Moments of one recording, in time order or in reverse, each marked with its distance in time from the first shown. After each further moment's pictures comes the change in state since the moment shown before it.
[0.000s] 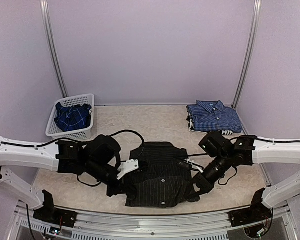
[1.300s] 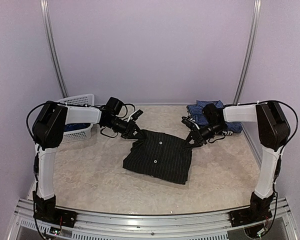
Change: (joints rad) left arm 0.681 0.846 0.716 0.057 0.631 -0.262; right arm -0.596 0.740 0.598 -0.102 -0.204 -0.406
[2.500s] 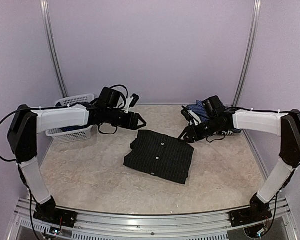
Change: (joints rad) left arm -0.129 -0.348 -0.190 0.137 -0.657 -0.057; right arm 0.134 -0.318 -0.200 0.327 0.406 0.199
